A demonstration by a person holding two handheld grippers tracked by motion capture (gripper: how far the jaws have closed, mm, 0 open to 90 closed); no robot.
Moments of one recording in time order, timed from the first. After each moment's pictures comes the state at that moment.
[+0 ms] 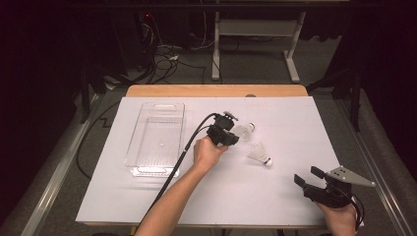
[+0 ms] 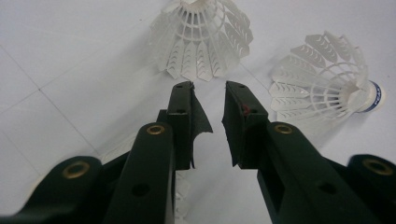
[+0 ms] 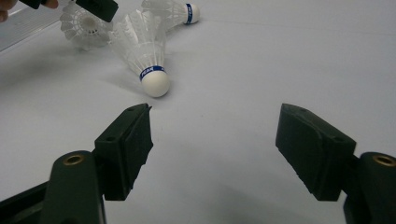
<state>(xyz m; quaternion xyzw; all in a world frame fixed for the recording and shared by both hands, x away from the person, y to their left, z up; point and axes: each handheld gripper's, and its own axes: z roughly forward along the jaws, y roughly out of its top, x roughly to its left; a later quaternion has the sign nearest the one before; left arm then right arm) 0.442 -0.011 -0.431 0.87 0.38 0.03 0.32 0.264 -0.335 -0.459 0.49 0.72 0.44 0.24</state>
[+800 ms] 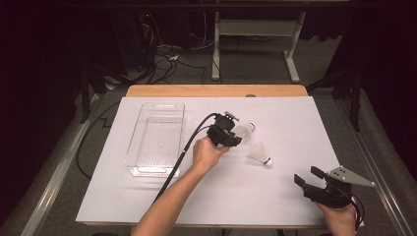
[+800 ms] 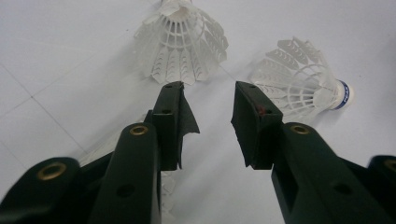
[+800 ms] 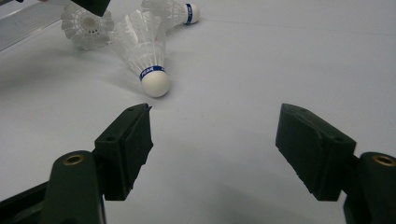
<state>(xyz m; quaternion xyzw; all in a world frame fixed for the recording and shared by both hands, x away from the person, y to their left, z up) 0.433 -0.011 -0.421 0.87 0.36 0.03 0.33 0.264 -0.335 -0.459 0.49 0.72 0.44 0.24</state>
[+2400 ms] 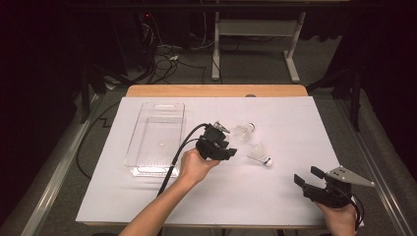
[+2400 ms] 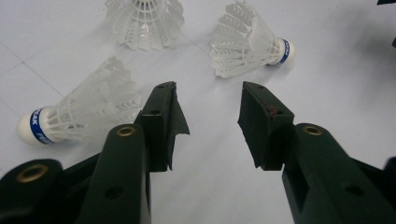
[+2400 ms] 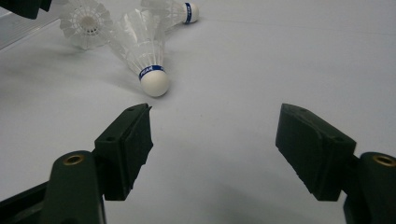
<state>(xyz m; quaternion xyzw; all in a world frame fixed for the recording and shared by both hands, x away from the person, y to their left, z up) 0.382 0.024 -0.412 0.87 0.33 0.03 0.36 0.264 -0.334 -0.459 0.49 0.72 0.44 0.24</state>
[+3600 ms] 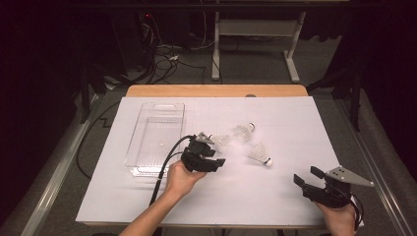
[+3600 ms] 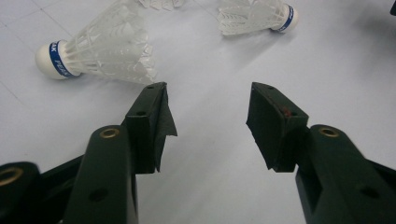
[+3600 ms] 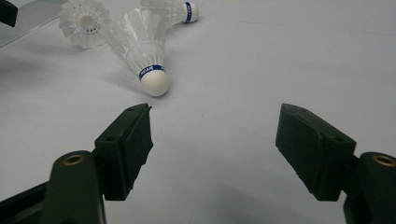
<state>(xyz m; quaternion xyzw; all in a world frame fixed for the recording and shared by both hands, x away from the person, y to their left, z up) 0.354 0.060 -0.427 0.86 0.35 0.03 0.37 0.264 -0.333 -0.459 0.49 0.72 0.43 0.24</state>
